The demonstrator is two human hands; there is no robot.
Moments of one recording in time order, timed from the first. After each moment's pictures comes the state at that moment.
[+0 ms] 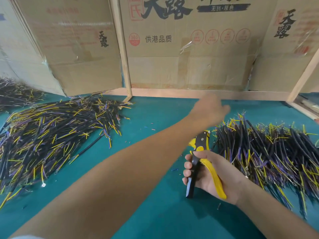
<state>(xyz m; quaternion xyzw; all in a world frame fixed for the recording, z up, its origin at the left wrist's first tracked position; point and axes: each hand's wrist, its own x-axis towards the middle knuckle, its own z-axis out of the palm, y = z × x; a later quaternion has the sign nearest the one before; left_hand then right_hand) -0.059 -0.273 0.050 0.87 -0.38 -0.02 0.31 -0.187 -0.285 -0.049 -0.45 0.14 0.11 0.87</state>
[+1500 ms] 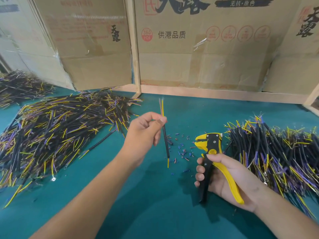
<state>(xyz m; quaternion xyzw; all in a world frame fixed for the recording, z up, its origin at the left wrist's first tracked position) -0.047 -0.089 -0.016 0.63 -0.23 -0.02 0.74 -0.170 -0.295 -0.074 -0.42 0.10 0.14 0.89</state>
